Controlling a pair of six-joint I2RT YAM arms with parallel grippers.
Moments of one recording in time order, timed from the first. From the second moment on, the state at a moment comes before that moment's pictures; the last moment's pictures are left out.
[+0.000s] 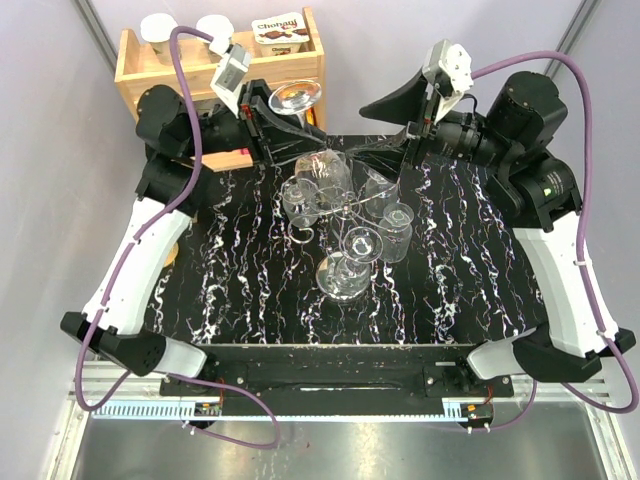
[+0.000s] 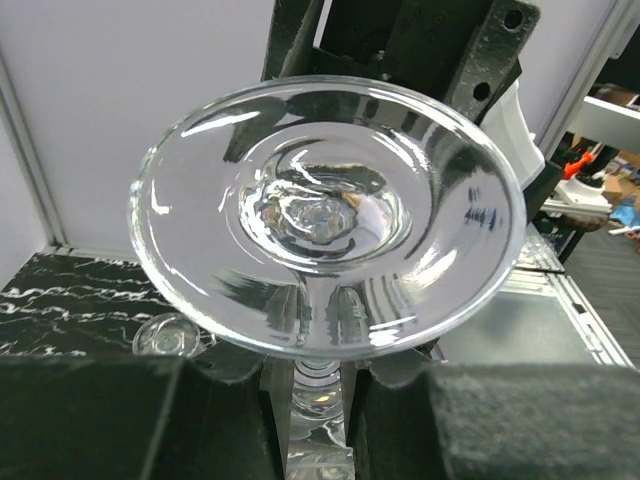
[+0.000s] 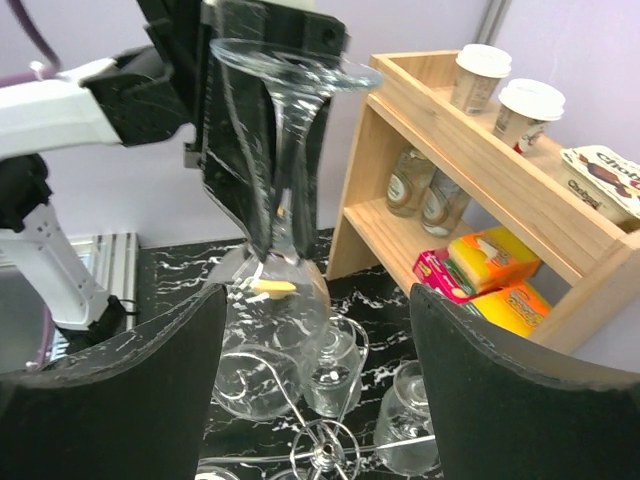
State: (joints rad) left arm -0.43 1.42 1.79 0.11 1.11 -0.58; right arm 0.53 1.41 2.09 -0.52 -0.77 -0.04
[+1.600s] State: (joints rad) left arm -0.37 0.90 1.27 -0.74 1.17 0.29; right arm 0.52 1.44 1.83 -0.80 -0.68 -0.49
